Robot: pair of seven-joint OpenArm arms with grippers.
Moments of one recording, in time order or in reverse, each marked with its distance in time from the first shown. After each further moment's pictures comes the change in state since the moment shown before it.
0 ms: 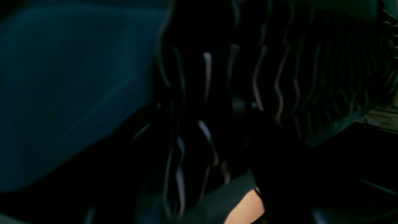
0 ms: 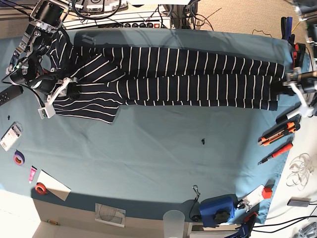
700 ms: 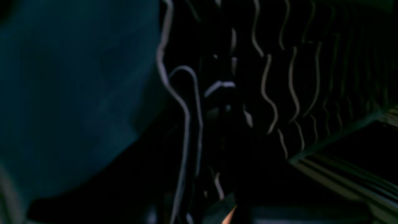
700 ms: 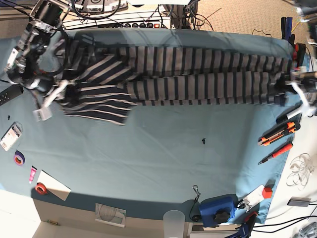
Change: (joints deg) left arm -0.1 -4.5 0.4 -0.2 3.9 2.7 2.0; right arm 0.5 0.0 4.0 0.0 6.5 2.1 1.9
